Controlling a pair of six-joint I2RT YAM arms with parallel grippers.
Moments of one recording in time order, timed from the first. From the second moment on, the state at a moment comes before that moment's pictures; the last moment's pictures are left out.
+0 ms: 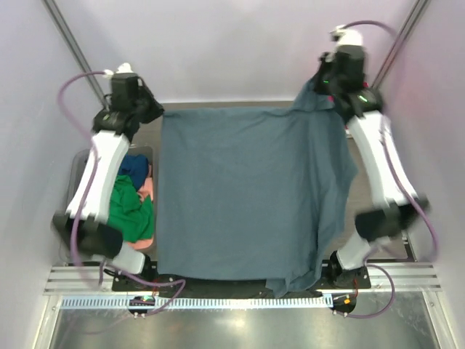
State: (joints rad) left arm -0.15 1.43 1.69 -0.66 -0.06 -0.57; right arm 0.20 1.51 1.94 -0.62 0.17 0.20
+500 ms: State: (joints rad) left arm -0.11 1.81 1.71 -0.73 0.06 -0.57; right arm 0.20 1.87 1.82 -0.68 0.09 0.18
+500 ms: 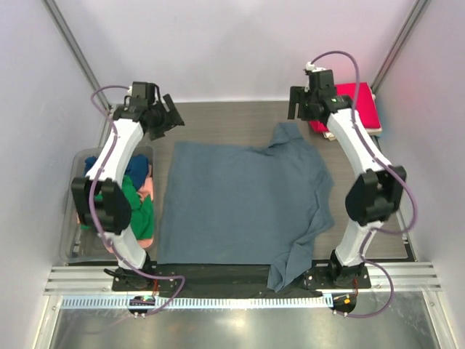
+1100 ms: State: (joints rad) left arm -0.20 1.22 1.11 -0.71 0.00 -0.36; right arm 0.17 2.17 1.76 -0.50 -0.12 0.34
